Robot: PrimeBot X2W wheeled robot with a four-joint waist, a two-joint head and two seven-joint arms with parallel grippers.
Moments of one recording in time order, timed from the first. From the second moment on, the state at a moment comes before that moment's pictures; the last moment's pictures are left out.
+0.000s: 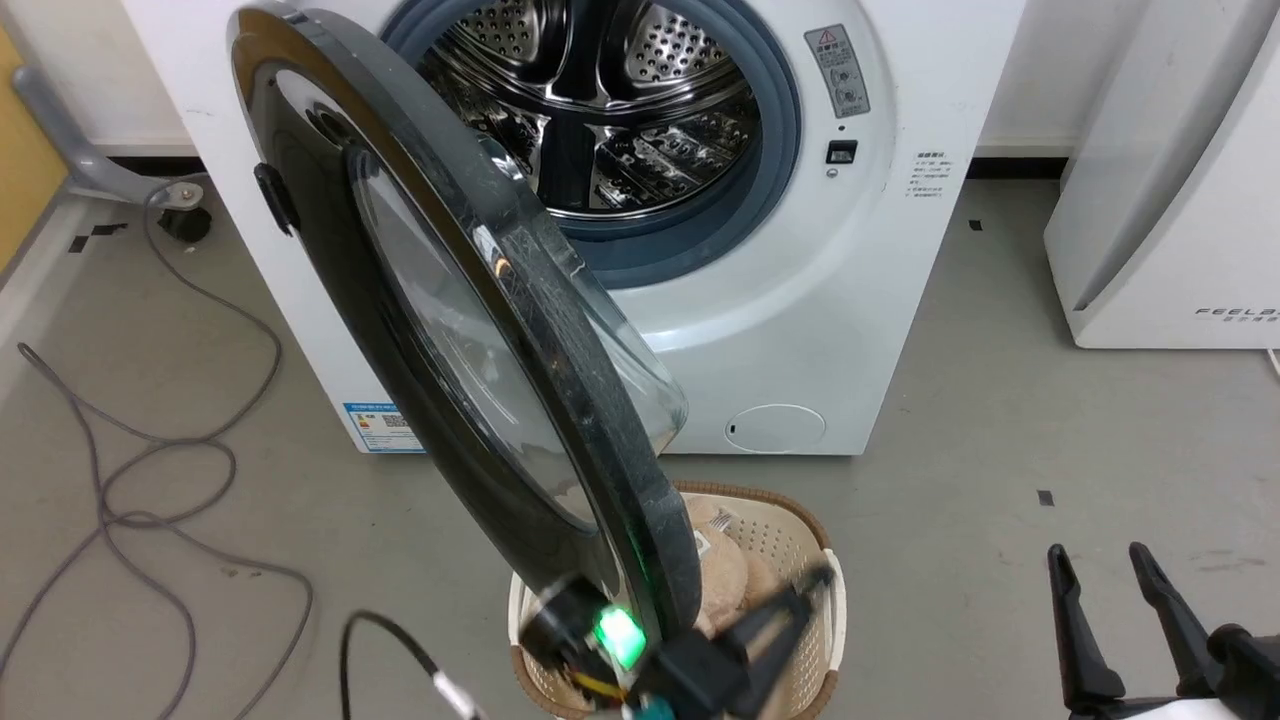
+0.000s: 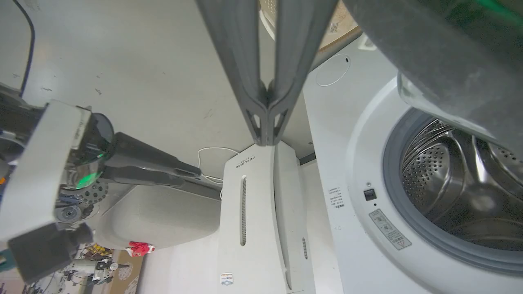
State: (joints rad) left arm -0.17 0.17 -0.77 -0.08 -0.19 -0.01 -0.04; right arm 0.17 -0.05 -0.10 -0.13 0.16 0.13 -0.04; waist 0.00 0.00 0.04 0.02
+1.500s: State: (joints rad) left arm 0.04 0.19 -0.64 -0.18 -0.29 0.27 0.03; right arm 0.18 -0.05 -0.10 -0.14 0.15 0.13 -0.04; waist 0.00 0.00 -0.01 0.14
